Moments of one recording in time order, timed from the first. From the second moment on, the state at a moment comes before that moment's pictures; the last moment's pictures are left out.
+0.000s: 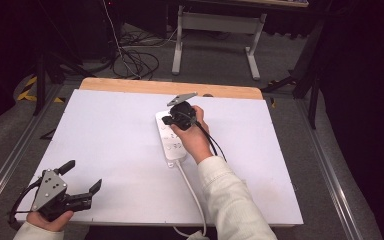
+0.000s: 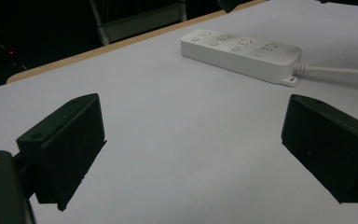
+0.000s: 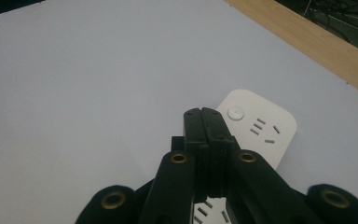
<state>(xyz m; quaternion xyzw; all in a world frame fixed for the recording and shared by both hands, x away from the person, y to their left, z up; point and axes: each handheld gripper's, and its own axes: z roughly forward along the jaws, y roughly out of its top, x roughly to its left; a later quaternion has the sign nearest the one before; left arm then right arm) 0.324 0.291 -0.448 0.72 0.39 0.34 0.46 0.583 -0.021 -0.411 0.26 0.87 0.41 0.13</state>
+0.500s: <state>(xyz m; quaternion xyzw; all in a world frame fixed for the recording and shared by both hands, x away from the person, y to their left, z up) 0.324 0.290 -0.448 0.73 0.38 0.33 0.46 0.597 -0.010 -0.435 0.29 0.86 0.40 0.13</state>
